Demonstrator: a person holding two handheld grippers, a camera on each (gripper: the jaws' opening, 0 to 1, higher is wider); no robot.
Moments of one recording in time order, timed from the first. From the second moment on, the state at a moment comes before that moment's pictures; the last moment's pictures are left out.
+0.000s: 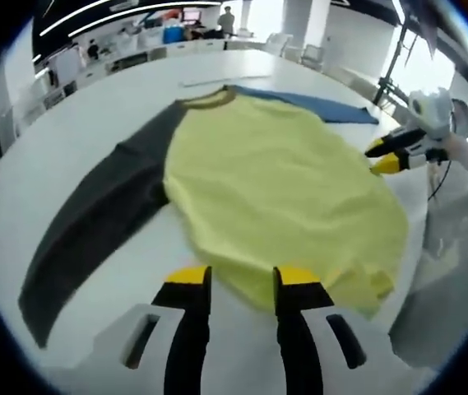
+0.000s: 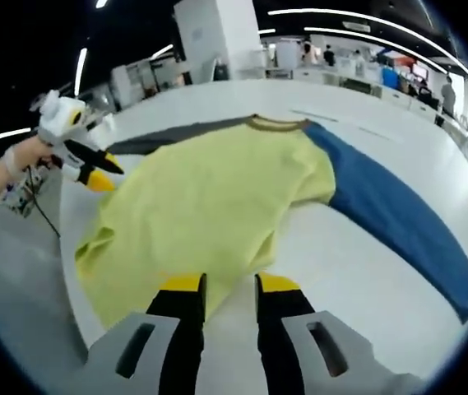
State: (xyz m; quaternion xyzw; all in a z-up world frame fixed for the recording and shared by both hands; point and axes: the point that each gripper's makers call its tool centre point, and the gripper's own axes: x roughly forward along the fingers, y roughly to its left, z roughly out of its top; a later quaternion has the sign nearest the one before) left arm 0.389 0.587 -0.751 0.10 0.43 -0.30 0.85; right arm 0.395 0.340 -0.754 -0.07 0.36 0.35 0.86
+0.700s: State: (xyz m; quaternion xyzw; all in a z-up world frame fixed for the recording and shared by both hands) left arm 0.381 0.583 -0.760 0.11 0.44 -0.30 0.84; right arm 0.392 0.341 -0.765 -0.07 0.38 0.35 0.86
